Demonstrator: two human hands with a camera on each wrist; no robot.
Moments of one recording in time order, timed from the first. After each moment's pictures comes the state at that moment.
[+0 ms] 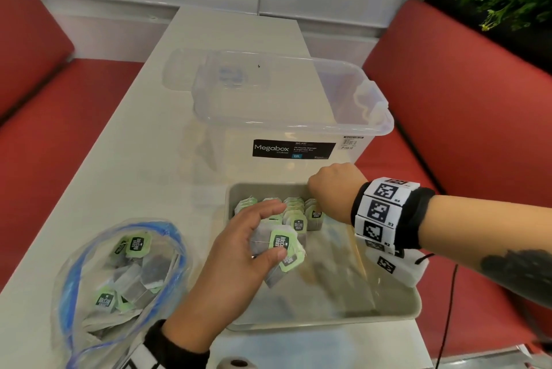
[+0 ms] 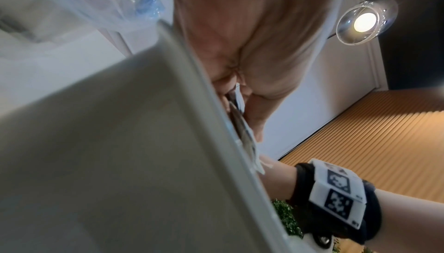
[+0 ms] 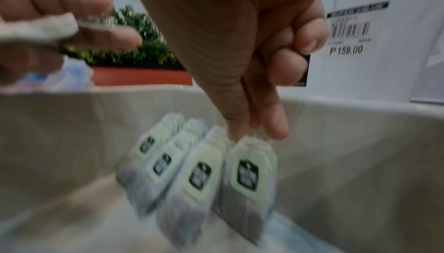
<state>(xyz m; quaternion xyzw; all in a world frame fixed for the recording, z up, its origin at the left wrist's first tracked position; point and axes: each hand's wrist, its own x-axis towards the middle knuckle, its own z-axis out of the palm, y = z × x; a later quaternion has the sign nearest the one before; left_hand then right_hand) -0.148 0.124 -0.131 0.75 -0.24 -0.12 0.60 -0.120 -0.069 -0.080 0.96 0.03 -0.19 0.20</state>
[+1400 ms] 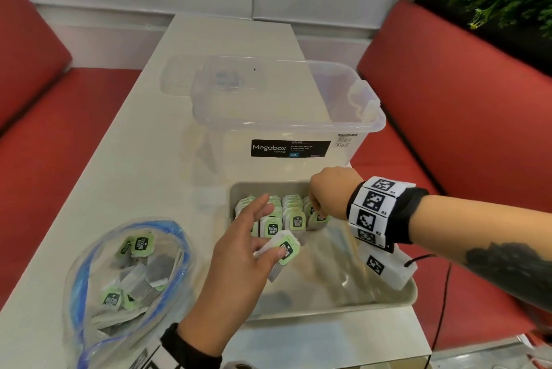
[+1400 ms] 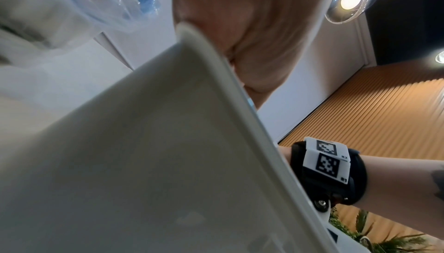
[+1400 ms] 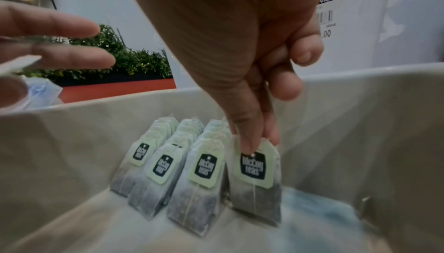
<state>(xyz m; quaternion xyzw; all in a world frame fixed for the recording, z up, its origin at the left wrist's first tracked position) -0.161 0.123 -0.133 0.74 -0.21 -0.15 0.62 -0.124 -0.072 -0.088 0.97 -0.06 -0.22 0.11</state>
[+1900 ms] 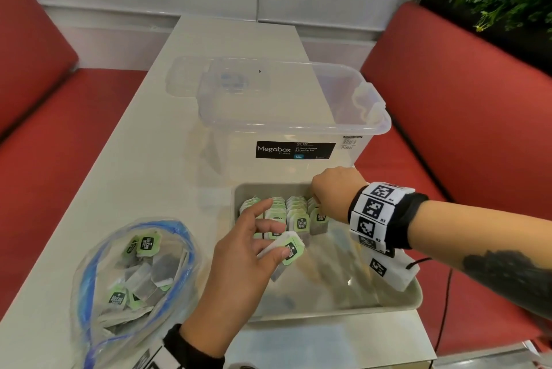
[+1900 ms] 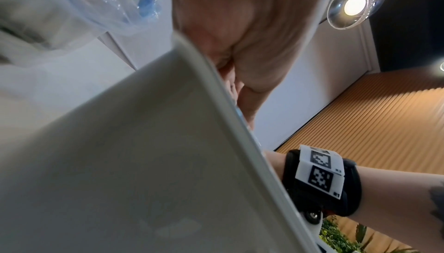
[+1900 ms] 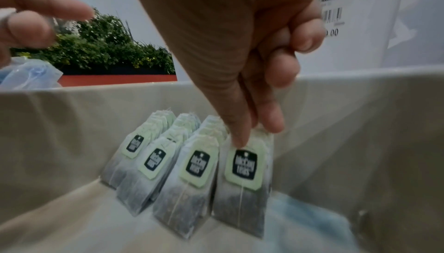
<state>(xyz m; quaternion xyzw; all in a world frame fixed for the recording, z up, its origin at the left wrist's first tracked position) -0.158 0.125 -0.136 0.74 -0.19 -0.14 0.63 -0.123 -0.069 -0.089 0.97 -0.04 -0.18 0.15</state>
